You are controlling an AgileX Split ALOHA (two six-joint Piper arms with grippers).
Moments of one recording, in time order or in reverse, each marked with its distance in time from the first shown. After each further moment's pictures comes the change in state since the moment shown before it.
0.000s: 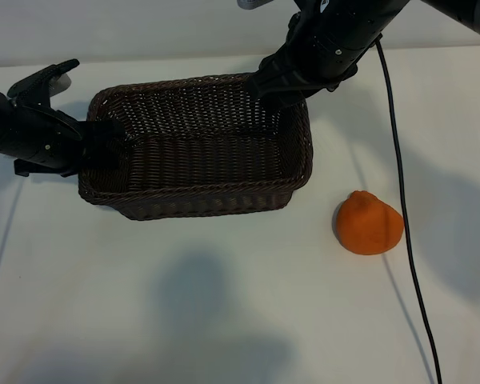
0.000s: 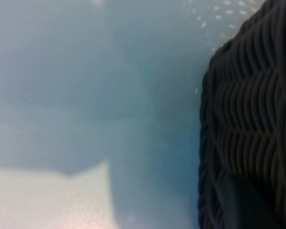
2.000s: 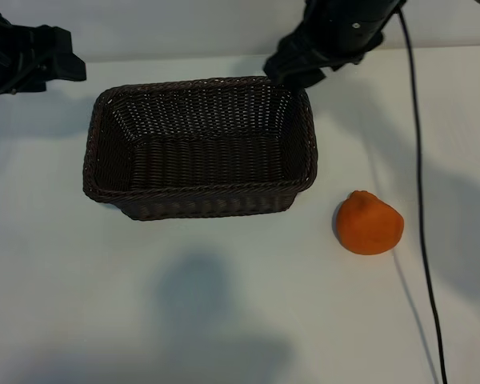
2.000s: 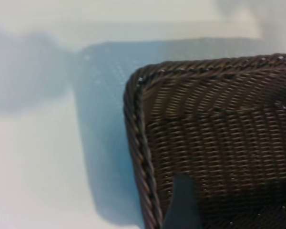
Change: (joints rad) left arm 0.016 -0.304 -0.223 0.234 0.270 -0.173; right arm 0.000 0.000 -0.111 -0.181 0.146 0.041
